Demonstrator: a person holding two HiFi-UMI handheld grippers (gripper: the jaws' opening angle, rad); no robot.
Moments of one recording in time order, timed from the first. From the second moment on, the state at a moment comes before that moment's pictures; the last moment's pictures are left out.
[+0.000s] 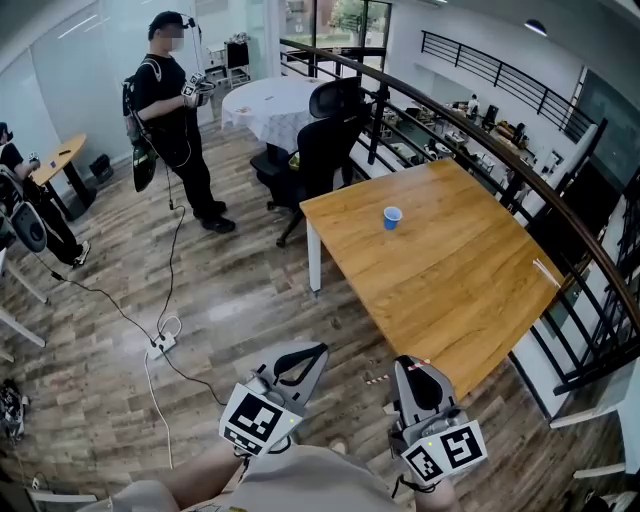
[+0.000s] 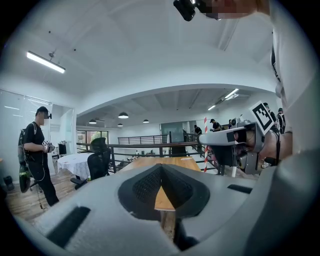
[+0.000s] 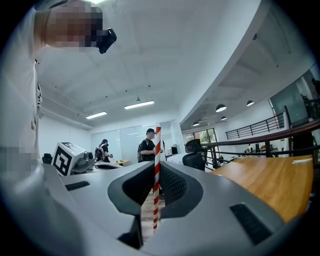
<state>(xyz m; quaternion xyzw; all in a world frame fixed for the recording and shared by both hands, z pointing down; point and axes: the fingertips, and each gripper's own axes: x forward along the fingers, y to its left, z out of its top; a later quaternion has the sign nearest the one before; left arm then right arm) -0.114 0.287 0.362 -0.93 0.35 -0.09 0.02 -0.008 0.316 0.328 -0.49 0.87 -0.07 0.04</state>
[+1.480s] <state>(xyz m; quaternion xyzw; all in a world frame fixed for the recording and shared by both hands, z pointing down) -0.023 0.278 0.381 -0.93 0.34 -0.09 0.04 0.076 0.294 0.359 -0.49 0.87 -0.06 0.04</state>
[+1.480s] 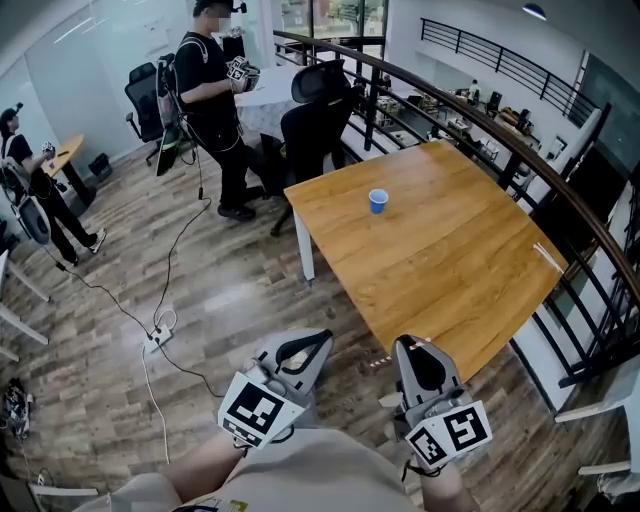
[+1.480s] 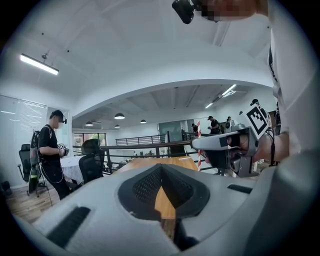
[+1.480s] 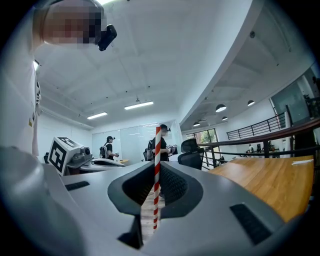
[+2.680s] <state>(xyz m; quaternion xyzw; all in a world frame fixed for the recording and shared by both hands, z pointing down) -0.034 0.012 0.380 -0.96 0.26 -0.08 0.00 0.064 0.038 0.353 -0.56 0.82 -0.08 0.04</state>
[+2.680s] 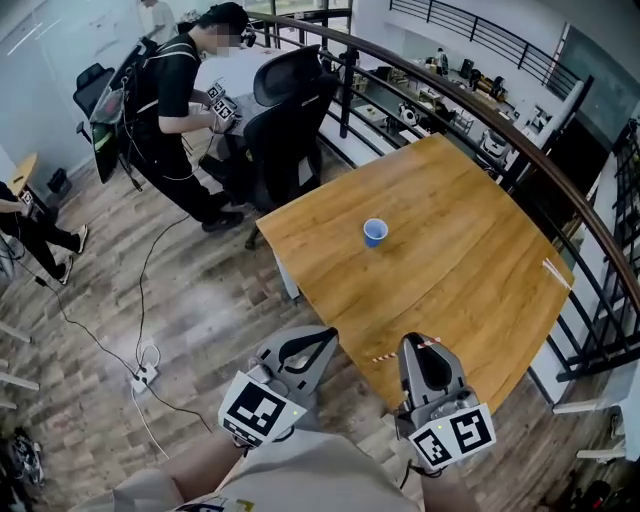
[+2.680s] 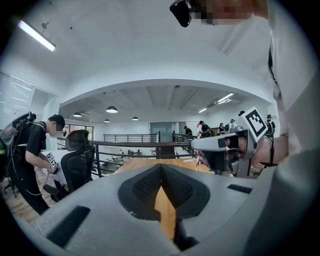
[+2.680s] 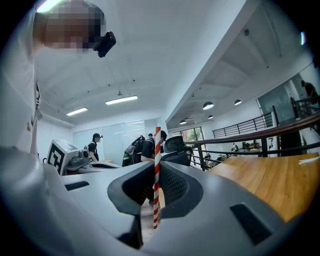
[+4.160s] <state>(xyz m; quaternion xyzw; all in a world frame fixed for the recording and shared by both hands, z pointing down) 0.019 -0.205 0.370 -0.98 0.16 -0.11 0.00 0.100 -0.189 0.336 -0.62 0.78 -0.09 0.04</state>
